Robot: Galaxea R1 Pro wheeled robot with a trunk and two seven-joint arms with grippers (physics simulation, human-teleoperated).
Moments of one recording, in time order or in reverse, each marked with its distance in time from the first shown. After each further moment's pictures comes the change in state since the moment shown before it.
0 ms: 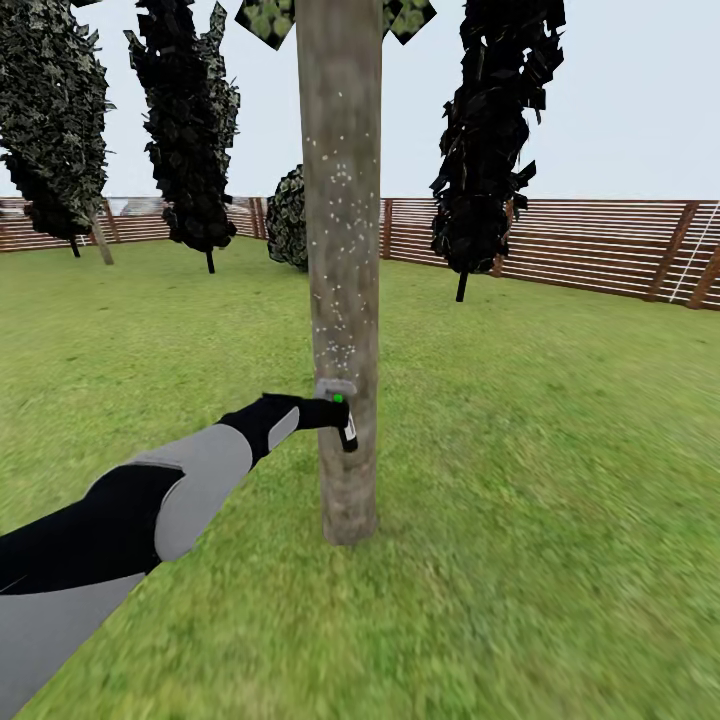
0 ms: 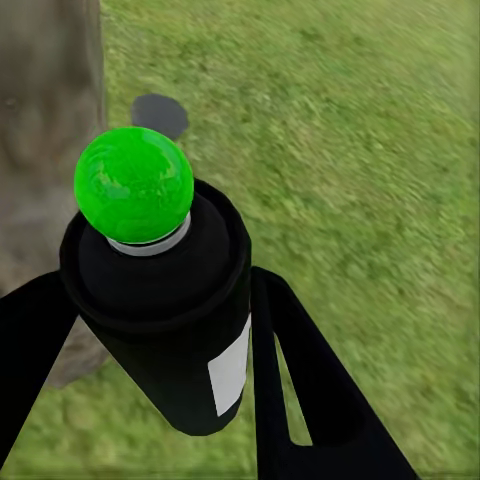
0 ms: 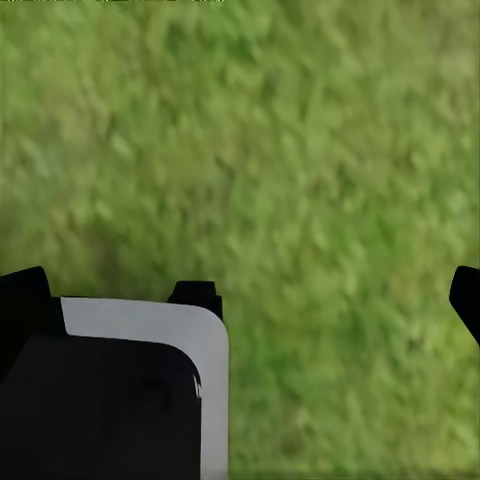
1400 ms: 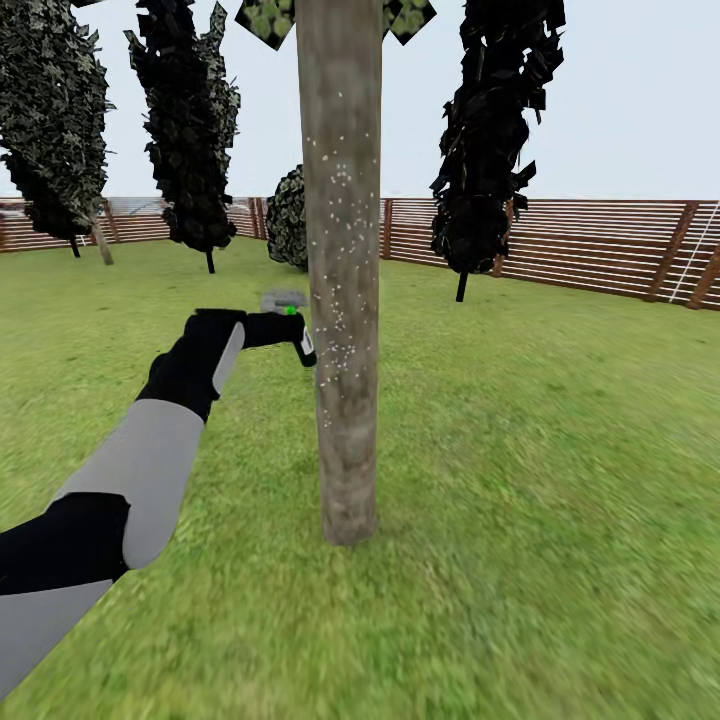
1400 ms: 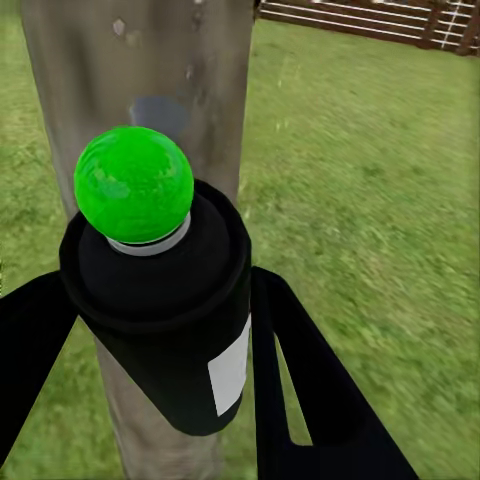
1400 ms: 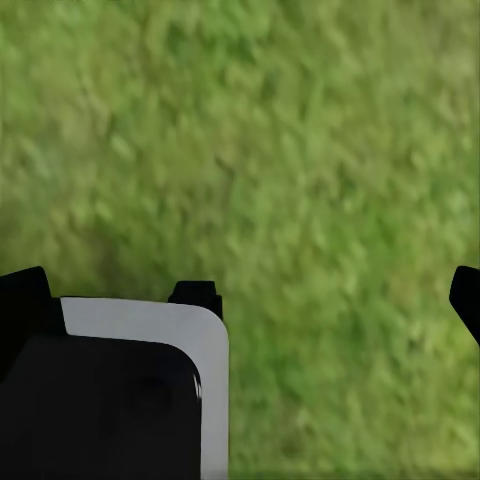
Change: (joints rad) left arm 0.049 0.126 0.002 -0.736 -0.007 0.400 0.010; right arm 0.000 0.000 -0.001 0.000 0.000 0.000 0.000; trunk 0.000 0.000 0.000
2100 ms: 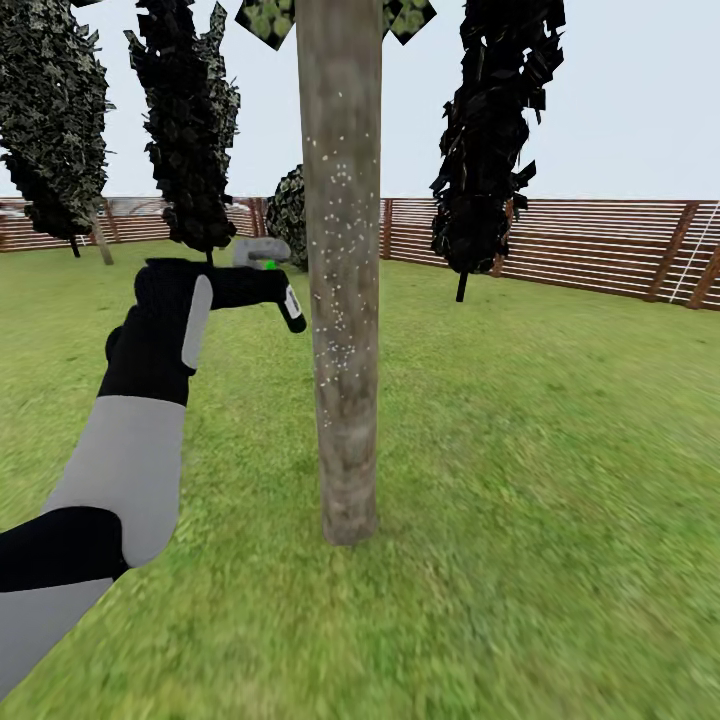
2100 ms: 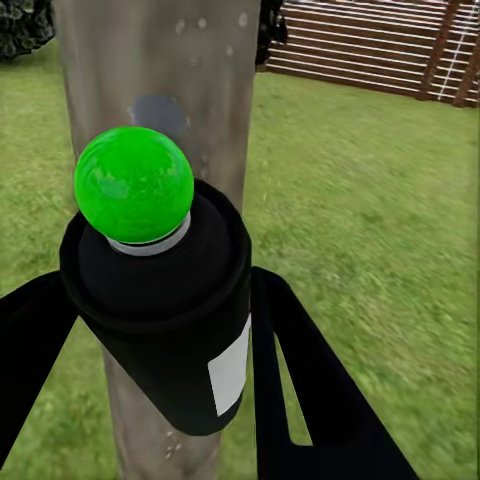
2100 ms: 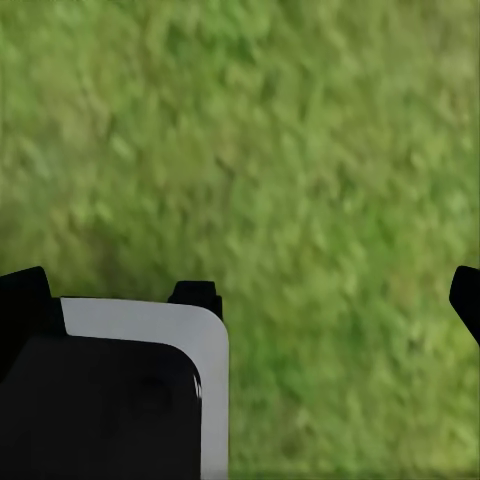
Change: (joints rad) left arm 0.000 0.002 0.041 -0.360 -0.006 0.272 0.001; right arm 0.000 0.000 0.000 0.000 0.000 0.000 0.000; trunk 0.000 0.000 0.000
